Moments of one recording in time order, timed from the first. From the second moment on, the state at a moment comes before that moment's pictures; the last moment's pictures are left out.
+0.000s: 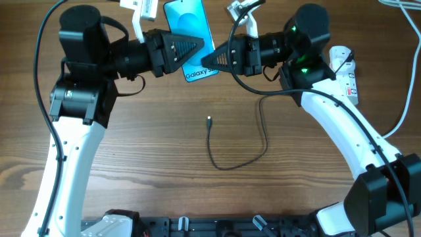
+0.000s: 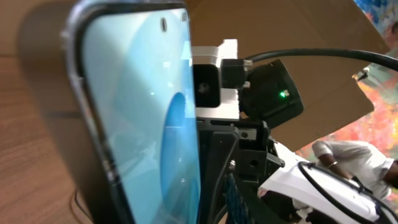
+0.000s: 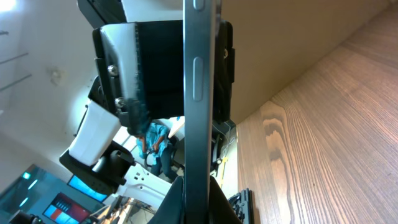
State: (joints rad) left arm -0.14 1.35 1.40 -0.31 1.06 -0.56; right arm 0.34 1.66 1.32 0.52 -1.43 1.02
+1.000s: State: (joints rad) left arm -0.15 1.35 1.40 -0.47 0.99 -0.55; right arm 0.35 1.66 1.32 0.46 -1.46 1.02
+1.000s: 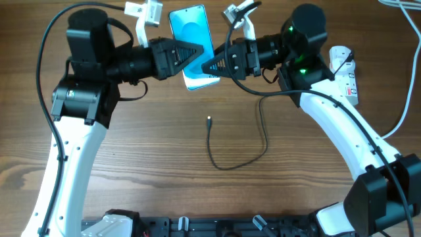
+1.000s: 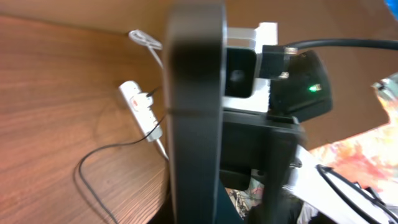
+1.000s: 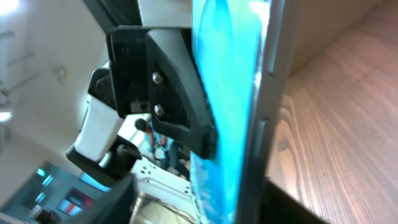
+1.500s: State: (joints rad) left arm -0.16 1.53 1.40 -0.88 0.36 -0.53; right arm 0.36 1.67 1.33 -0.50 -1.07 0.48
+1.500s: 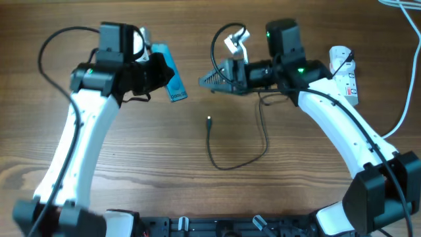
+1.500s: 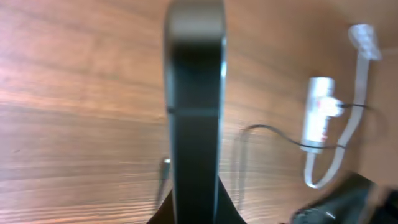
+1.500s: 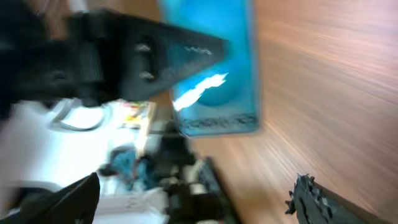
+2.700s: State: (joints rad) left arm -0.16 1.87 1.40 -0.92 0.29 -0.43; right arm 0.71 2.03 1.30 -0.60 -0.22 0.68
